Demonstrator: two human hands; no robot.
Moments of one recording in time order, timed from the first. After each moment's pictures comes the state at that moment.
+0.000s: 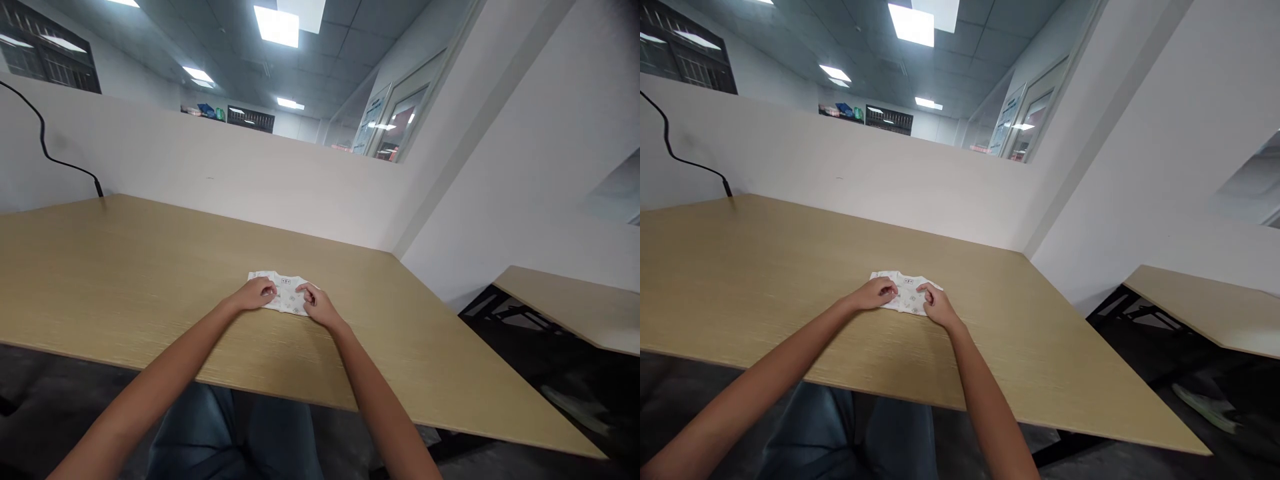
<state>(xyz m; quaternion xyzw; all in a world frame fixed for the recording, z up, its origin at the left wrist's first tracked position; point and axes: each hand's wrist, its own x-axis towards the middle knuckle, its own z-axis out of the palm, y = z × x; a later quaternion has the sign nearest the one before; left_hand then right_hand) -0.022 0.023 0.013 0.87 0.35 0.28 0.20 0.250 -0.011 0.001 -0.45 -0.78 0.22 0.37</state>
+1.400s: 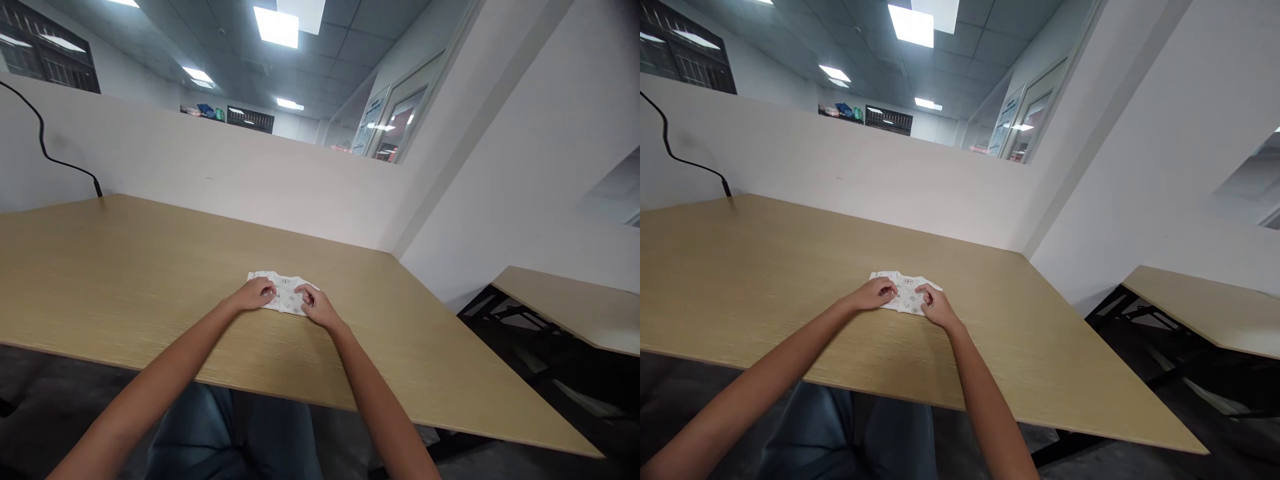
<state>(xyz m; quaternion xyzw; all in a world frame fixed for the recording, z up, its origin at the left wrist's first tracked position) -0.022 0.025 0.012 0.88 0.35 0.27 0.19 0.248 -0.013 0.002 -0.45 -0.78 0.23 0.37</state>
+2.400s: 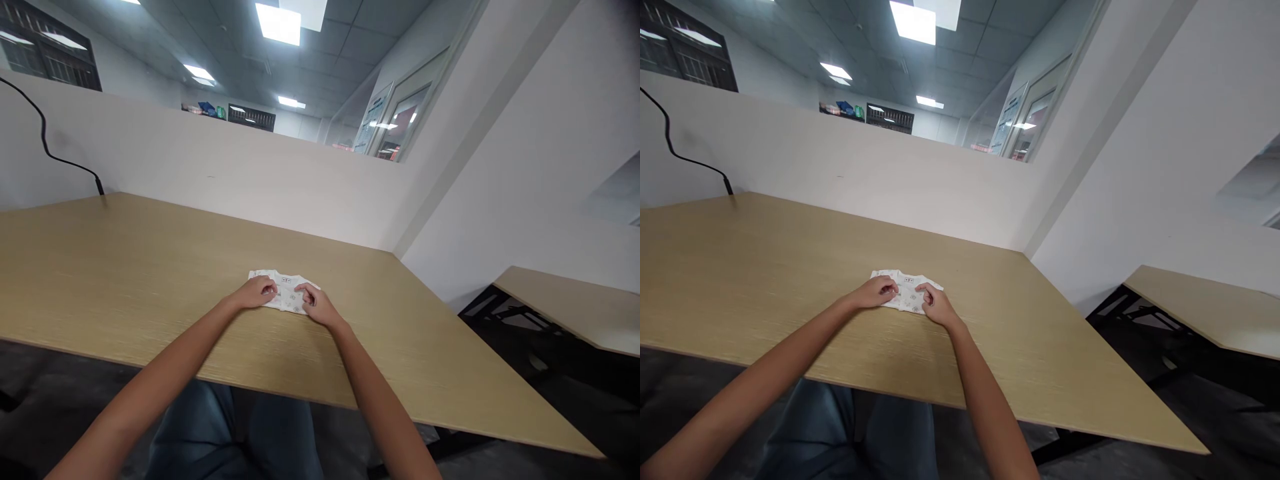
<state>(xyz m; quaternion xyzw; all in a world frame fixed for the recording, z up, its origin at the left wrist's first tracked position) -0.022 0.023 0.013 0.88 0.35 0.27 0.19 0.249 -0.012 -0.002 -0.43 -0.79 0.24 0.36</state>
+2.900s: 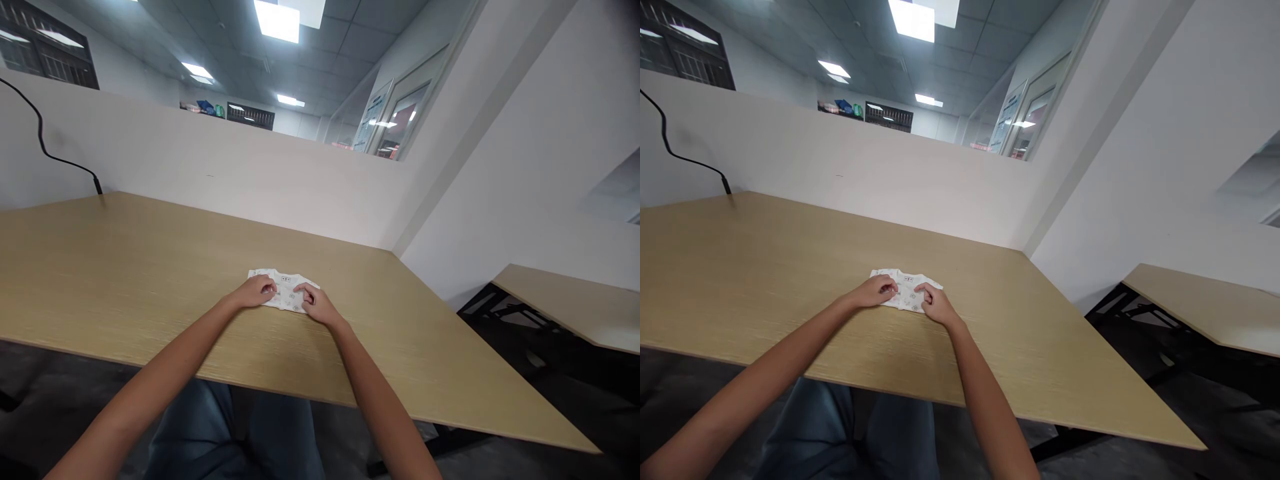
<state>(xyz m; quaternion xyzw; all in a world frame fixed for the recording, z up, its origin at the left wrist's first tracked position) -0.022 0.023 0.012 0.88 0.35 0.27 0.19 0.249 -0.014 0.001 -0.44 -0.79 0.25 0.35</state>
